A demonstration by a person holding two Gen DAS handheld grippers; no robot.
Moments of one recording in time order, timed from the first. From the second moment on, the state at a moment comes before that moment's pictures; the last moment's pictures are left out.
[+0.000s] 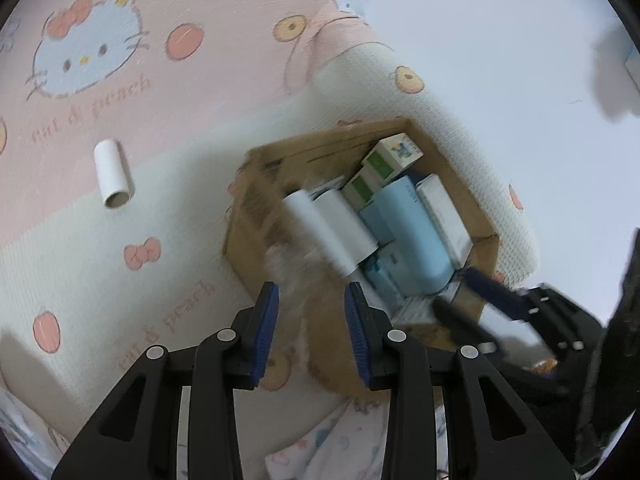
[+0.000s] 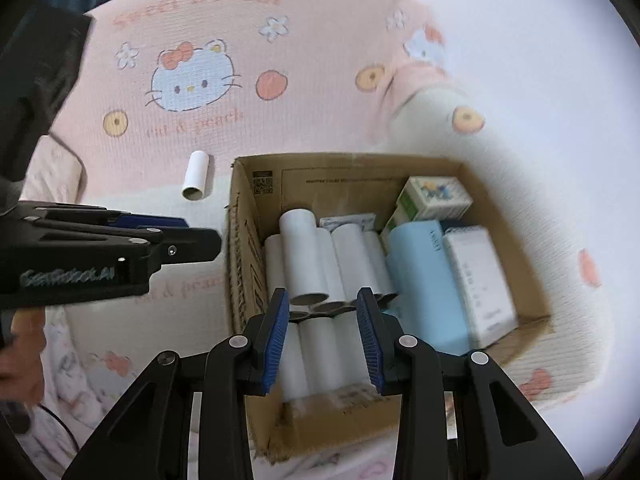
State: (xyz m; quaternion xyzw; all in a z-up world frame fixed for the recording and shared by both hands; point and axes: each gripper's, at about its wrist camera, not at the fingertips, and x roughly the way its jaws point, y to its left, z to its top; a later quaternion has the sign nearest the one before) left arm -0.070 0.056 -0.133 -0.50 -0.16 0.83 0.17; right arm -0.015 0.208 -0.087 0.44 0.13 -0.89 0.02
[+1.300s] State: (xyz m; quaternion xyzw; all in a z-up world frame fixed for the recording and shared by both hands) left arm -0.132 -0.143 -0.289 -0.49 -0.32 0.81 0.10; right arm -0.108 0.043 -0.241 0.44 0.18 -0.88 0.07
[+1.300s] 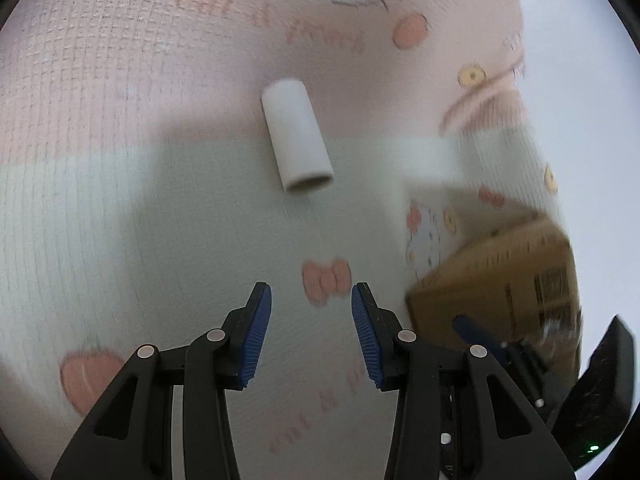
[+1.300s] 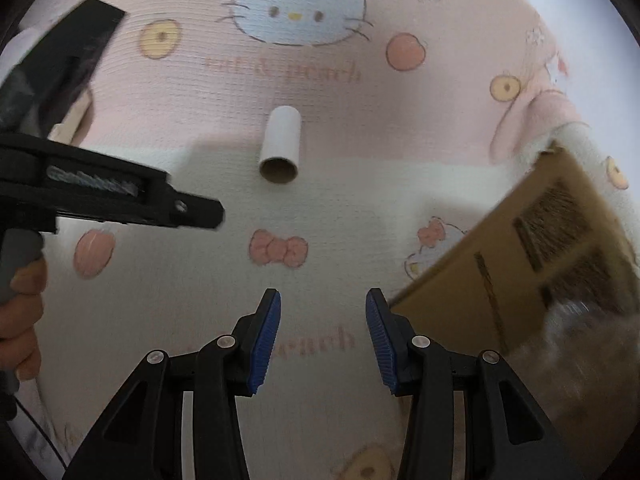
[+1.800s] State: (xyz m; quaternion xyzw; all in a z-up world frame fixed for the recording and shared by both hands) left arm -0.215 -0.191 -0.323 -0.46 -0.43 0.77 0.10; right arm -0.194 0.014 -0.270 0.44 0.13 -0.89 0.10
